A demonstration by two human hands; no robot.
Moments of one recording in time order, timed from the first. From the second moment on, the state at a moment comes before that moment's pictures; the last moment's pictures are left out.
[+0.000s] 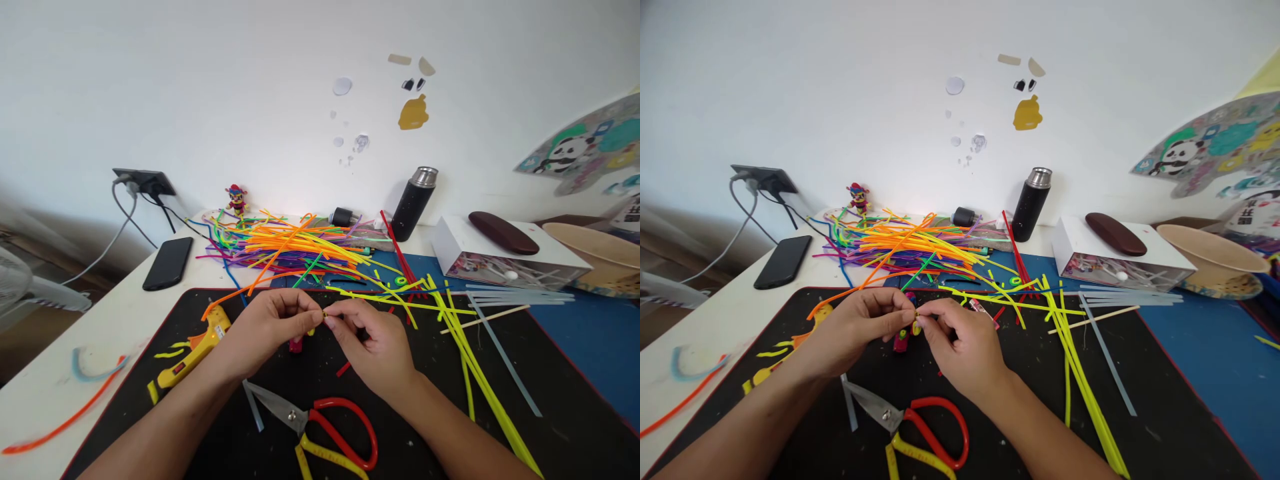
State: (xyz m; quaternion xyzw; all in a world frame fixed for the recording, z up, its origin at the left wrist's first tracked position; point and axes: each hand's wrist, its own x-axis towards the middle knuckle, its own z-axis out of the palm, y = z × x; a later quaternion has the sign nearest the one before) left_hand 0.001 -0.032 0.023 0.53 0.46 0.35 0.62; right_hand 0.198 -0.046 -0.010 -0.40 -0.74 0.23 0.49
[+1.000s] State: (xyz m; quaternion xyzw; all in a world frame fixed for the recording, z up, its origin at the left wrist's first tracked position) left_hand 0.000 -0.033 0.023 0.48 0.43 0.34 0.68; right_hand 0.201 -0.049 -0.009 -0.37 -0.76 0.21 0.50
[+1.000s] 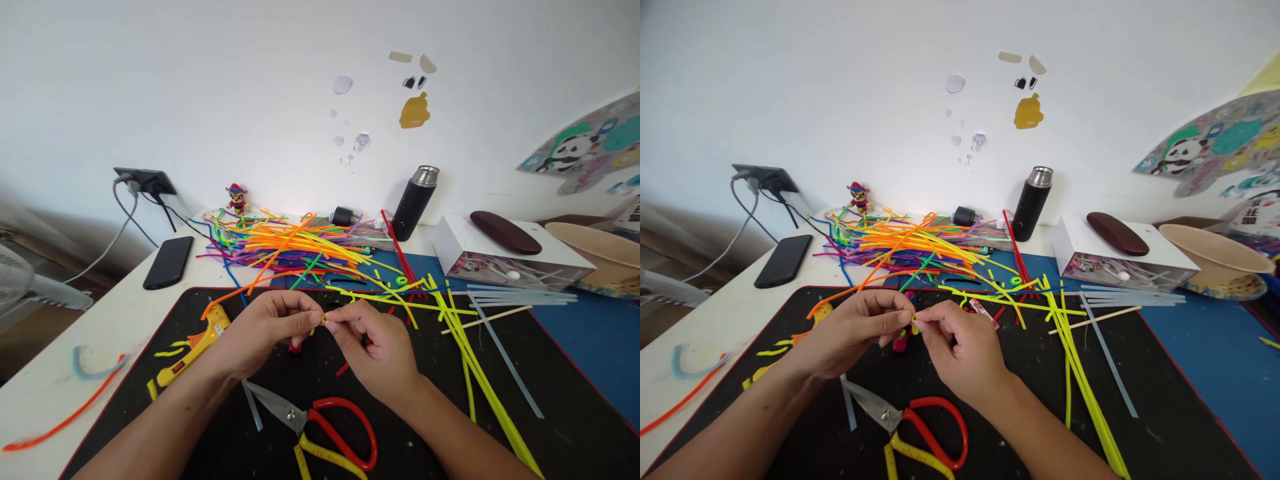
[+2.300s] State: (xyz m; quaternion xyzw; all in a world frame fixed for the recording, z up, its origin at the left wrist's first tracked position) left_hand 0.000 -0.033 0.022 0.51 0.41 0.34 0.67; right_hand 0.198 -0.052 -0.010 -0.37 -0.72 0.31 0.49
